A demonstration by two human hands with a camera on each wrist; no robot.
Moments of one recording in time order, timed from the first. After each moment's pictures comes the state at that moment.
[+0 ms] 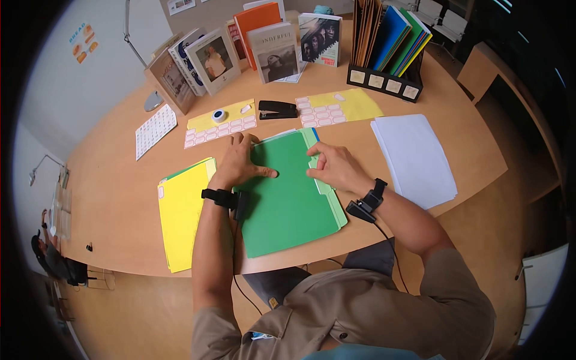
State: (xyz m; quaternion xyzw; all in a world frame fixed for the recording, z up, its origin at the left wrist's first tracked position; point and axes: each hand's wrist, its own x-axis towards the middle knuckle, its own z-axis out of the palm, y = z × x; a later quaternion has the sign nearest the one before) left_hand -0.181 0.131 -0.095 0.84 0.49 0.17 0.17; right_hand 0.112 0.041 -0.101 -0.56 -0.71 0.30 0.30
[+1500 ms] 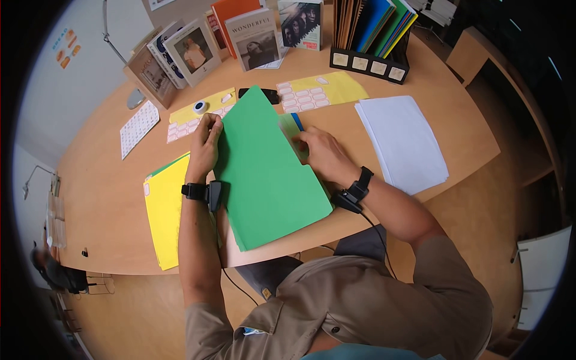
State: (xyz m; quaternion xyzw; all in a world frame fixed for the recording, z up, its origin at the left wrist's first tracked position) left_hand -0.200 0.151 -0.107 0.71 0.40 0.45 0.35; right_hand 0.113 0.036 -0.114 -0.56 -0.73 0.24 0.32
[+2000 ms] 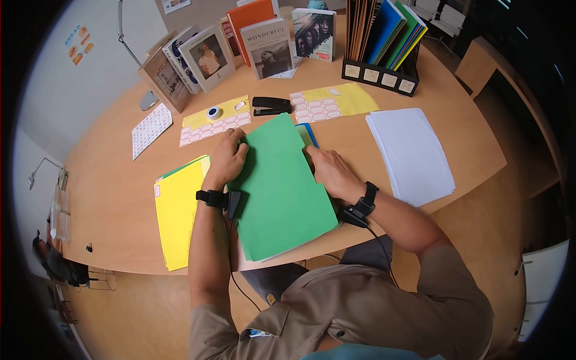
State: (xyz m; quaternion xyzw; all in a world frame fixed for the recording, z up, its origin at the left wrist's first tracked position) left_hand -0.189 0.136 -0.104 0.81 0.47 0.30 0.20; right_hand 0.096 0.025 -0.104 -0.56 -0.71 0.27 0.32
